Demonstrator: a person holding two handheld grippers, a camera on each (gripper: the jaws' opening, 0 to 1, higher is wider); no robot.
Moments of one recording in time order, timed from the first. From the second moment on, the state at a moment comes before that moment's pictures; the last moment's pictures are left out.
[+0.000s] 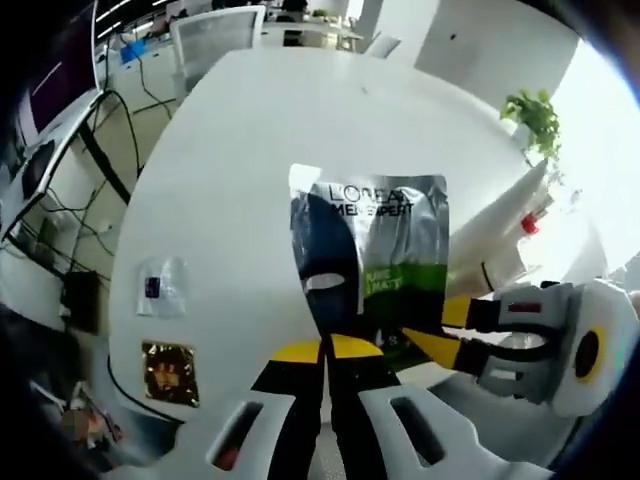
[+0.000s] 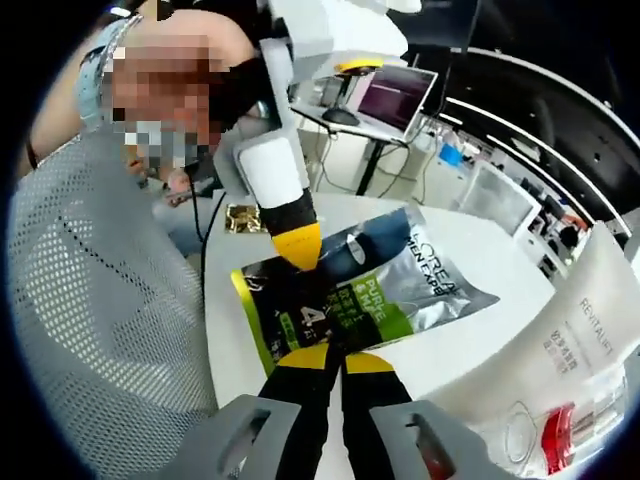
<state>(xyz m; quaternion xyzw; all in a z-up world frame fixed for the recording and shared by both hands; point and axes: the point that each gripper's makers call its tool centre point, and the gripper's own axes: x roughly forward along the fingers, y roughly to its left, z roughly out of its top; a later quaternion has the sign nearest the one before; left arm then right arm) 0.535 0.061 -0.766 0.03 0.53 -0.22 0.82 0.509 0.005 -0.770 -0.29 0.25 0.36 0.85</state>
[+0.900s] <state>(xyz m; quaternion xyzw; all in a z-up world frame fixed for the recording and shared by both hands) 0.536 0.078 -0.799 0.12 0.54 -0.20 0.81 0.508 -0.005 -0.798 -0.37 0.26 0.35 0.82</state>
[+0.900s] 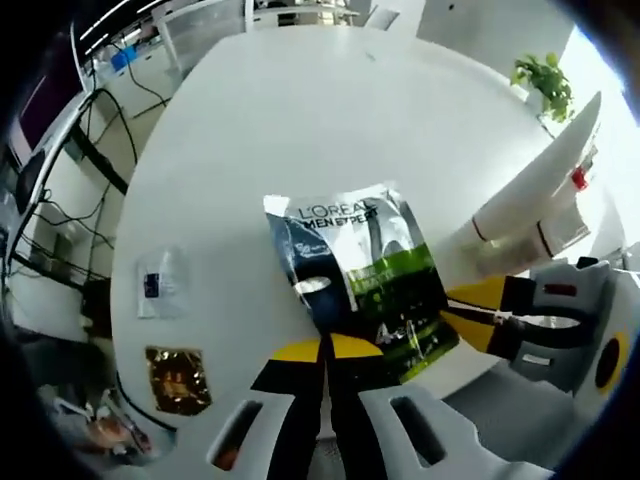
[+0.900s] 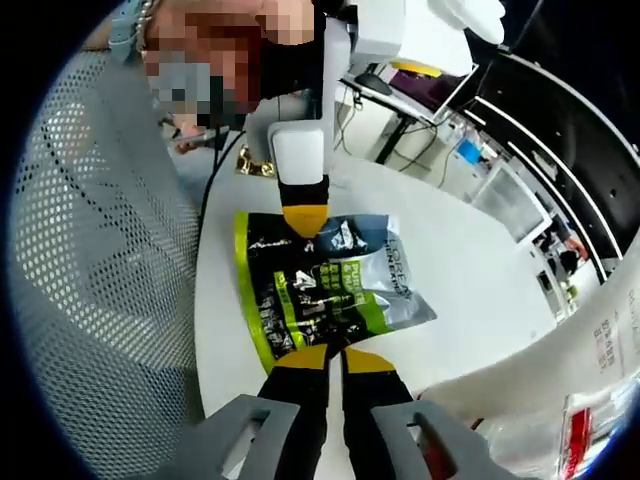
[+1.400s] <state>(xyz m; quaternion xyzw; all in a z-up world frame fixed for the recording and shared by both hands) 0.537 0.074 -0.801 0.10 0.54 -0.20 0.81 0.496 0.007 -0.796 -0.37 0.23 0.39 0.81</state>
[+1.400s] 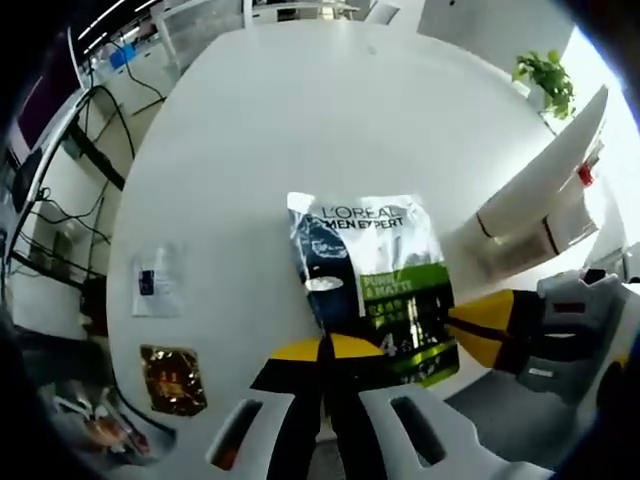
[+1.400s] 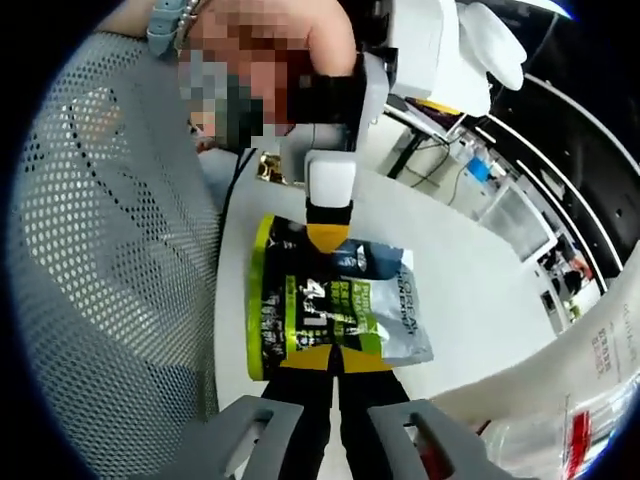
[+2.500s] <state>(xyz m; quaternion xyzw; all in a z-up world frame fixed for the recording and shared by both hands) 0.526 0.067 -0.813 0.16 0.53 -0.26 0.79 0.496 -0.009 -0.809 -0.41 0.25 0.37 0.80</state>
